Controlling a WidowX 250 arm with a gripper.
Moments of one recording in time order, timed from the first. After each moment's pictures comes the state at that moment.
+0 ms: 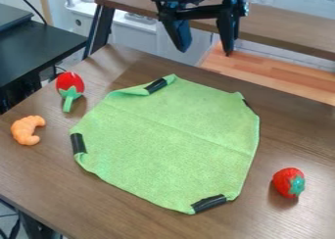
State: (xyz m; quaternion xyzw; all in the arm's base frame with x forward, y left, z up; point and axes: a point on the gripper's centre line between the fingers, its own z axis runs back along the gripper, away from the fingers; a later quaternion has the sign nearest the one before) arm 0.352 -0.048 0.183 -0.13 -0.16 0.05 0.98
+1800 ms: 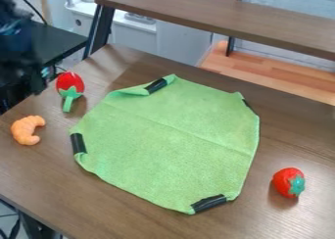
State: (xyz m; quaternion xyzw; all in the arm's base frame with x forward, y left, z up) arm 0.286 0.235 0.057 0.02 -0.08 0.07 0.99
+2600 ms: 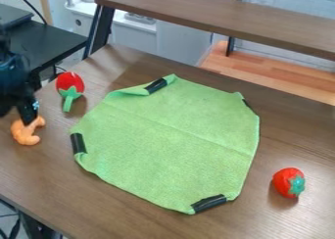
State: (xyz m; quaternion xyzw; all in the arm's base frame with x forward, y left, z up) arm 0.268 0.248 0.004 0.03 -0.05 0.08 0.99
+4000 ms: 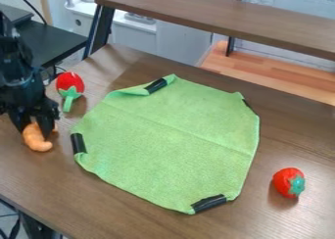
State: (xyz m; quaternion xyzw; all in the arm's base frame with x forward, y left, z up) arm 0.276 0.215 -0.011 0.02 -0.07 0.18 0.98
